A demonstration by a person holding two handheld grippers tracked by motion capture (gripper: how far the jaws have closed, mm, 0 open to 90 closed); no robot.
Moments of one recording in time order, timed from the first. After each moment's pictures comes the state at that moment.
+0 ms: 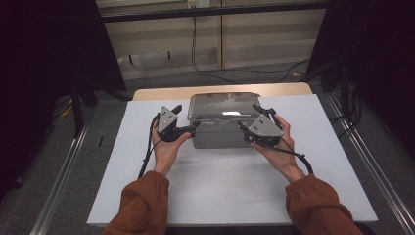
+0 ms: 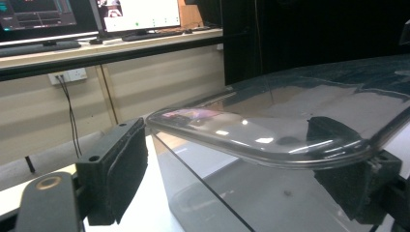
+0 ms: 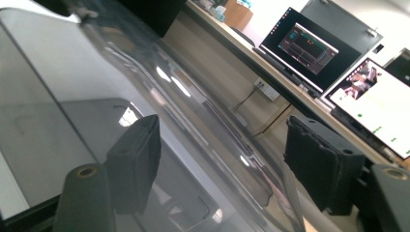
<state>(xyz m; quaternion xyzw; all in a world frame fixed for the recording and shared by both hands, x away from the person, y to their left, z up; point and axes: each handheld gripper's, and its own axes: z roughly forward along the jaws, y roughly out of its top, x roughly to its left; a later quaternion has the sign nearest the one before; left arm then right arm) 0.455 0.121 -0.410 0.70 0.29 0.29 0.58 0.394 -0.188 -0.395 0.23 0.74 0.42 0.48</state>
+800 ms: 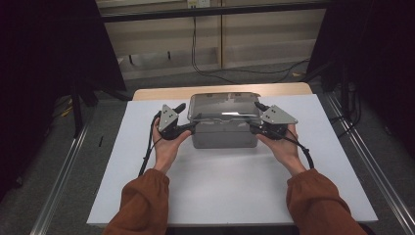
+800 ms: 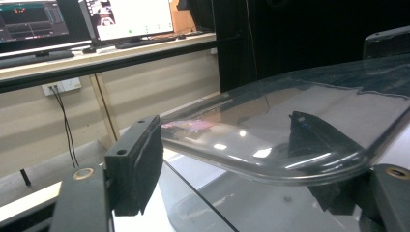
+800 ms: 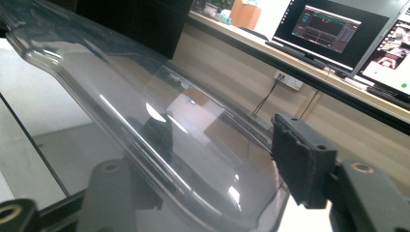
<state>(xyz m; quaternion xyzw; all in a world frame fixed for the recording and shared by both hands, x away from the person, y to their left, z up) 0.459 0.120 -0.407 0.71 0.26 0.29 0.59 0.418 -0.212 -0.399 0.29 0.72 0.49 0.41</state>
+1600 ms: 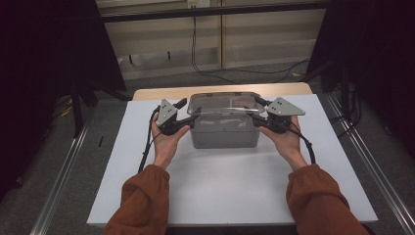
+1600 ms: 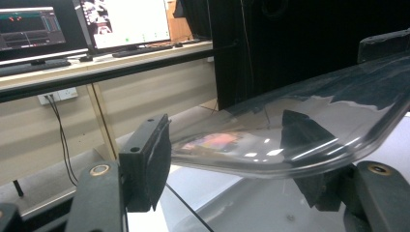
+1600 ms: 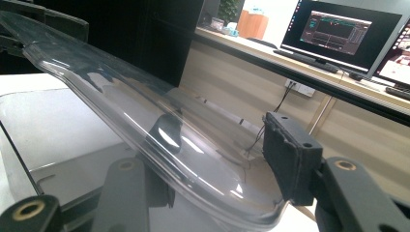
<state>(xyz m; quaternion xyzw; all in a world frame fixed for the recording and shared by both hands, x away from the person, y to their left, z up) 0.469 0.119 -0.395 0.70 0.26 0.29 0.60 0.428 -0.223 -0.384 0.29 0.70 0.53 0.38</state>
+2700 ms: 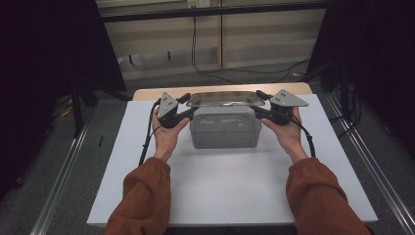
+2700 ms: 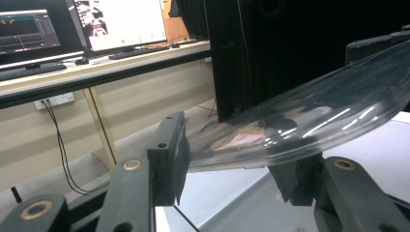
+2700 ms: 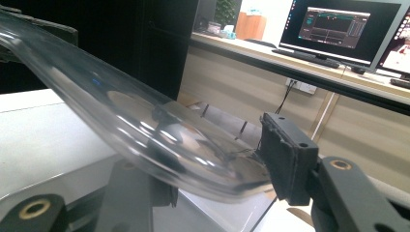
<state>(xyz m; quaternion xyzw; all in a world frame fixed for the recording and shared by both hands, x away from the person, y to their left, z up) 0.485 0.117 -0.383 0.71 0.24 0.29 0.60 0.451 -0.235 -0.384 0.31 0.69 0.55 0.36</state>
